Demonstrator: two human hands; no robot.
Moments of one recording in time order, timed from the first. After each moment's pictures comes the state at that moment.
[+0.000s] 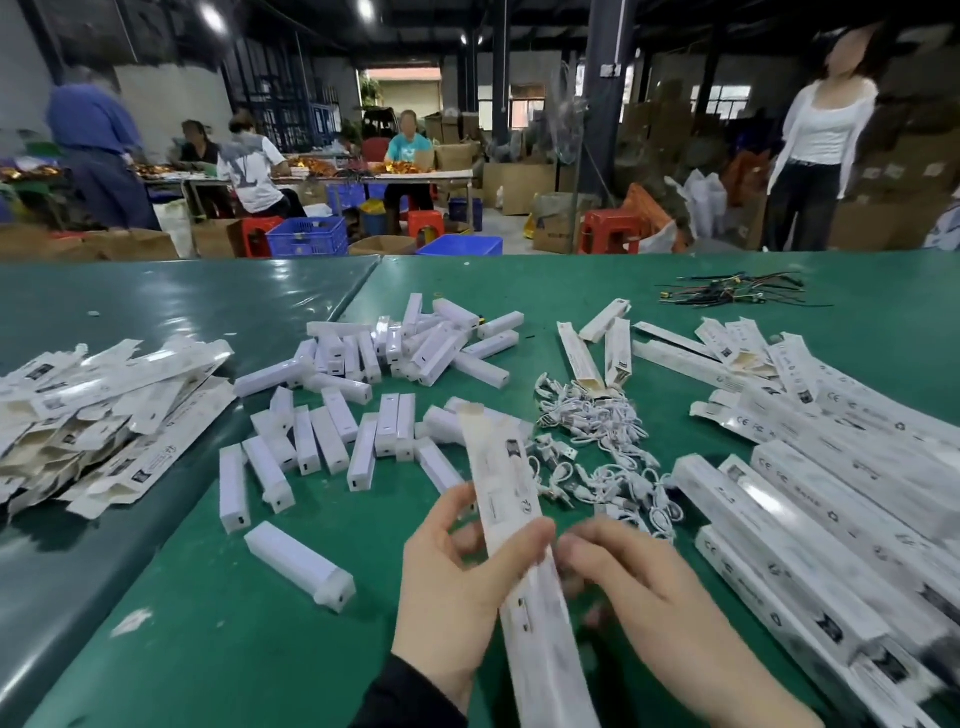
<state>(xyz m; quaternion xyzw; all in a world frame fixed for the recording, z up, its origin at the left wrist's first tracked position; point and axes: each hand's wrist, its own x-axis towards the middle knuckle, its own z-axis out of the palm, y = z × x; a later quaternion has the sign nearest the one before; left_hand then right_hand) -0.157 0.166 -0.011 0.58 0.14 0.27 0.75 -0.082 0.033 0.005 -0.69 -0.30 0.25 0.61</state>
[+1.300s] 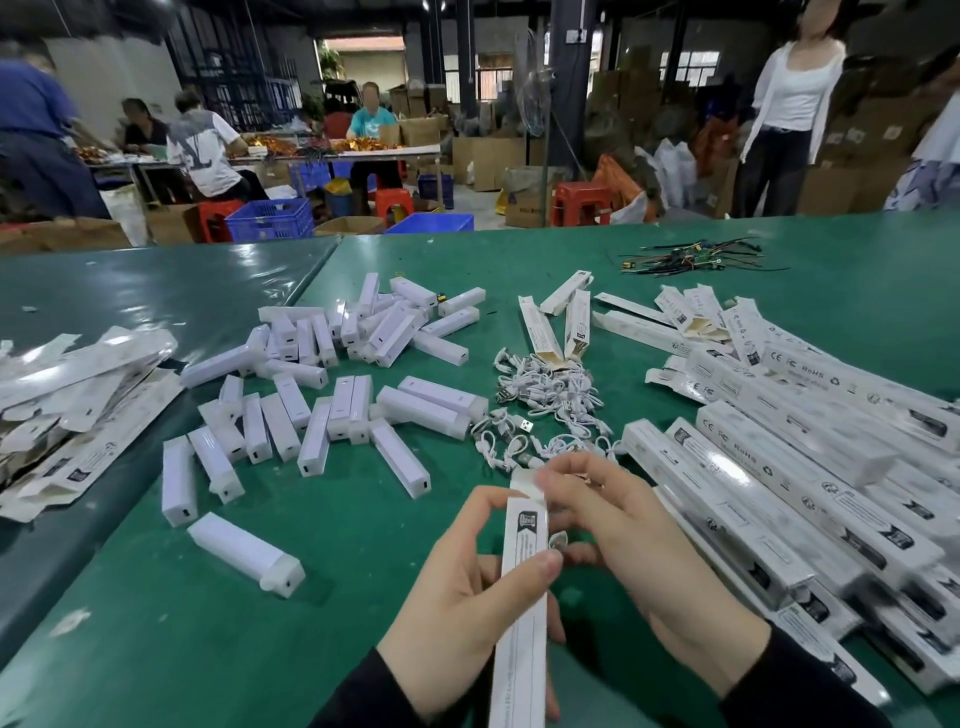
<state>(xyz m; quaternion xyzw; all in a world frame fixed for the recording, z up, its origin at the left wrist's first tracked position) -0.160 0.147 -0.017 0.64 -0.02 0.04 0.77 -0.060 0.022 0.005 -0.66 -0.18 0.25 0.68</state>
